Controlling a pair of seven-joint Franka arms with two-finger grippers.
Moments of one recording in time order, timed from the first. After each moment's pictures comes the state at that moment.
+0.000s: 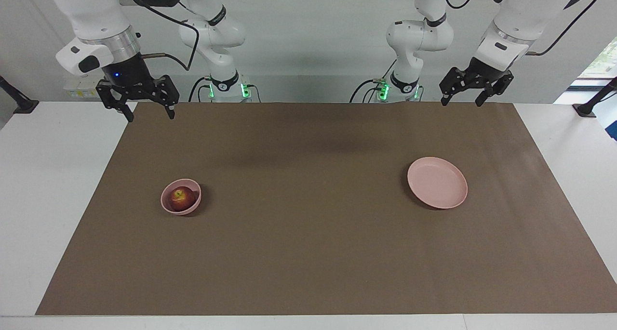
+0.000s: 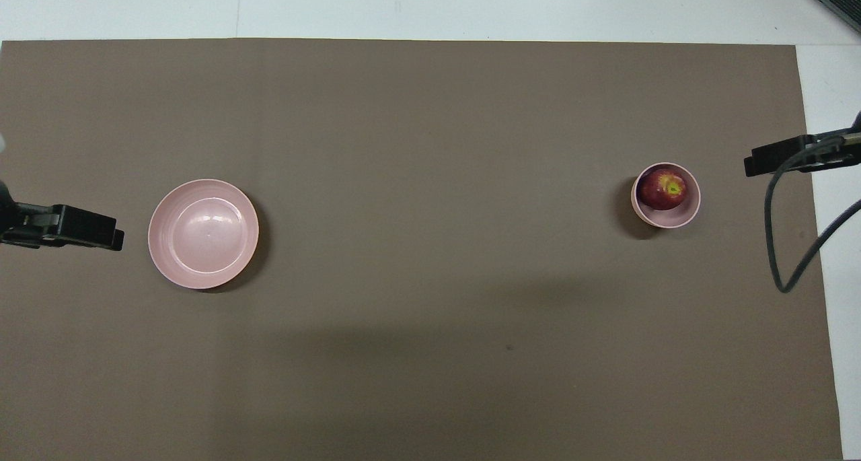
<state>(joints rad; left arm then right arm) -0.16 -0.09 0.05 -1.59 -0.07 1.44 -0.02 0.01 0.05 -0.02 -1.45 0.01 1.59 -0.10</state>
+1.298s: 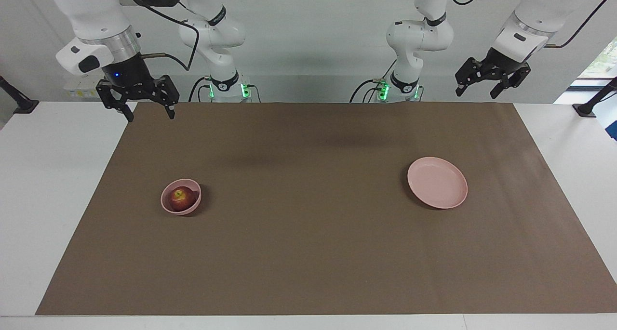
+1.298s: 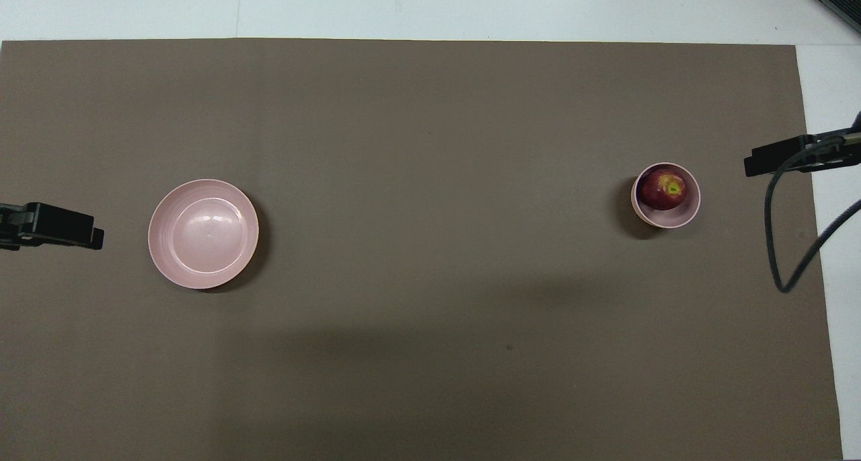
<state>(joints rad) -0.13 -0.09 0.08 -1.59 -0.07 1.43 -0.02 0.01 0.05 -0.02 -1.45 0.01 1.59 -0.09</state>
